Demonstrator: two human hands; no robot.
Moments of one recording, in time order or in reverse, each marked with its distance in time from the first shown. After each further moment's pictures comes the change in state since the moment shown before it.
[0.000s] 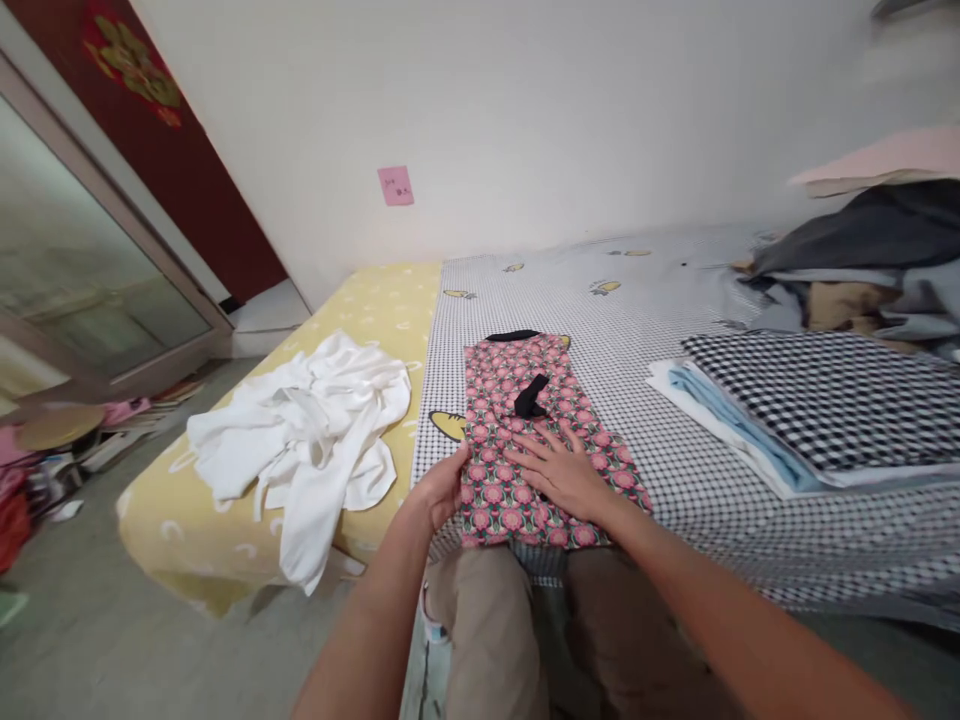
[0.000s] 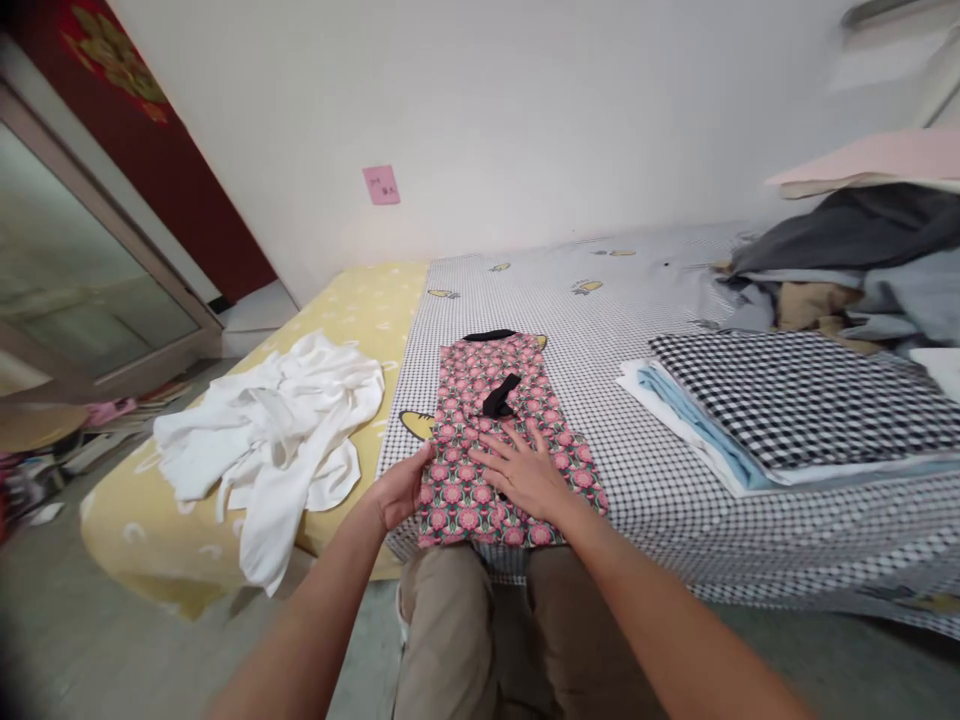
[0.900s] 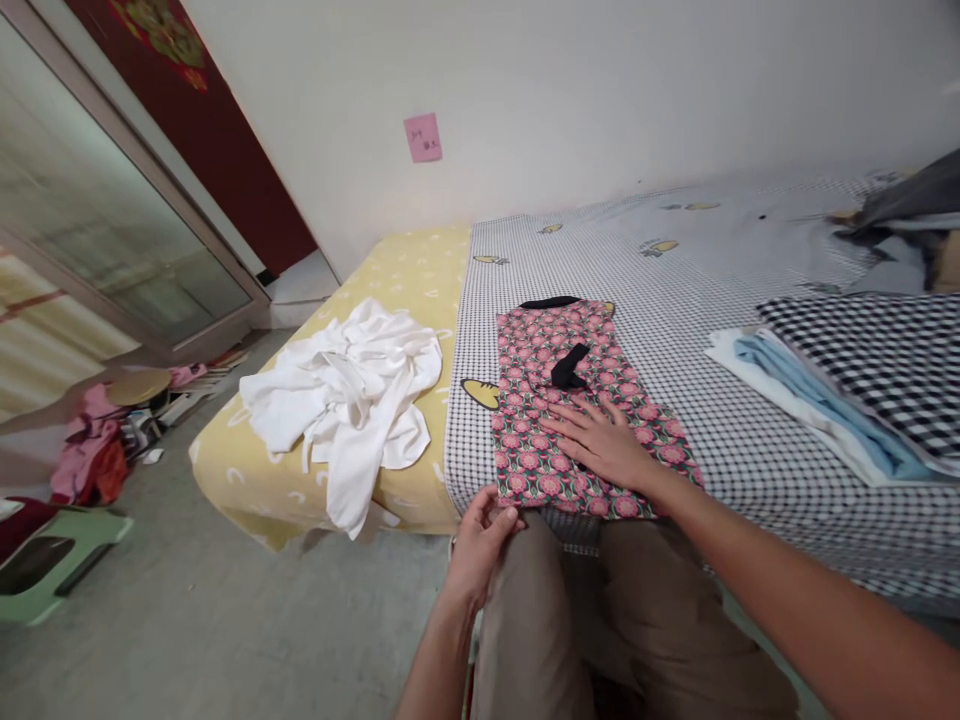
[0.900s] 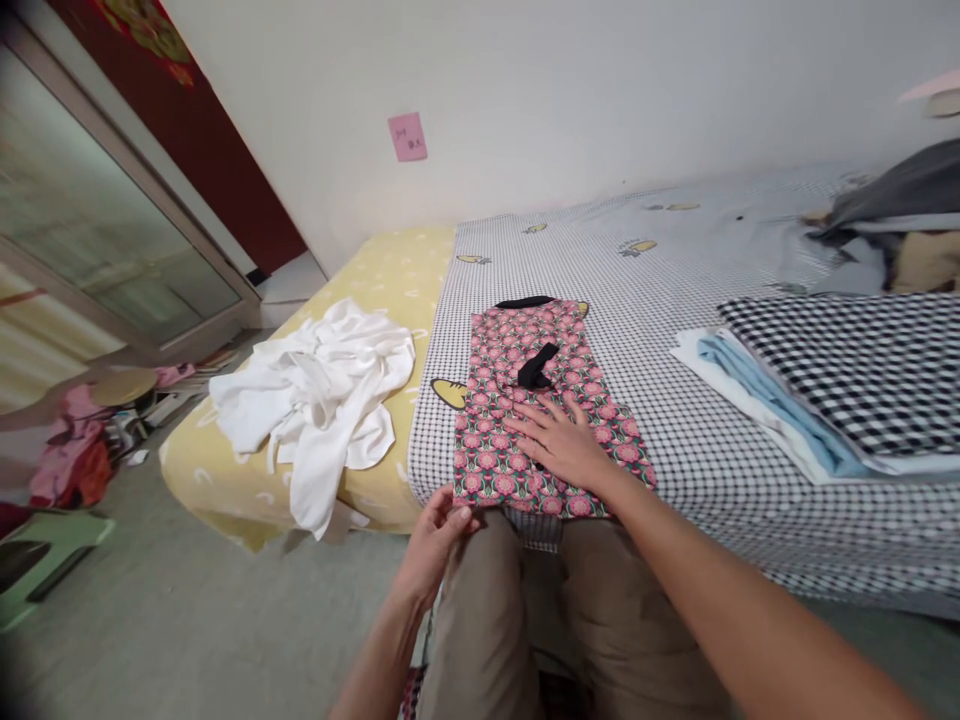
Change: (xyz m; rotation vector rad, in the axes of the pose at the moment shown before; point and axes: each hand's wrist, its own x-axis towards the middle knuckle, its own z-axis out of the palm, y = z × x) left_hand -0.058 -0.119 -0.010 -0.002 0.146 0.428; right_hand 0.002 0.005 0.008 -0.048 -0.046 0.057
